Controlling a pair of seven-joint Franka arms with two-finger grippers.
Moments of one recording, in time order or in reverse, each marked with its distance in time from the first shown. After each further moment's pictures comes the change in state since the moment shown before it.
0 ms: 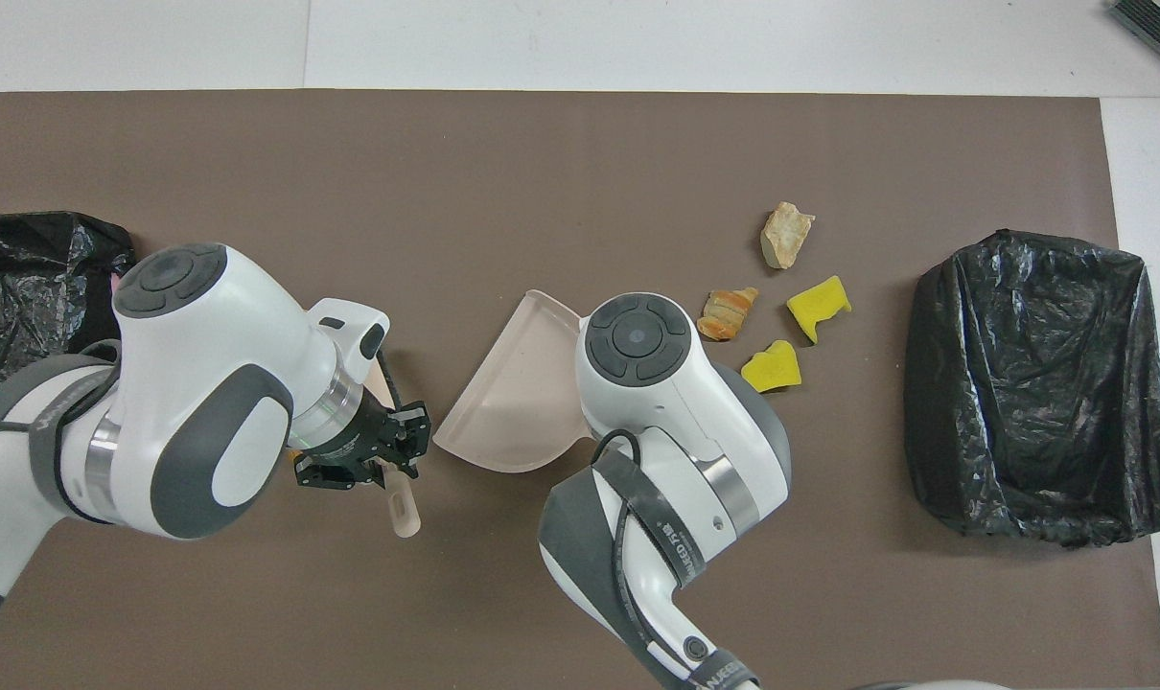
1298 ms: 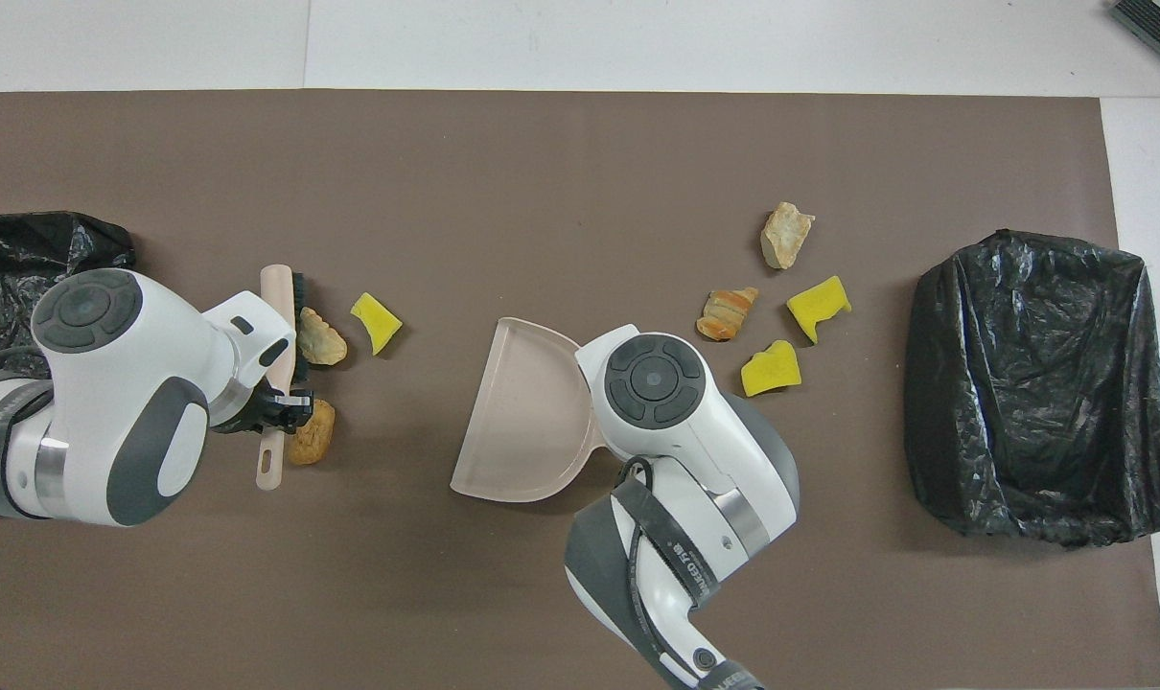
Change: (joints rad) left arm 0.200 0.043 -0.017 -0.170 0.292 0.342 0.457; right arm -0.005 -0.035 -0.005 -0.133 -0.056 0.141 -0.257
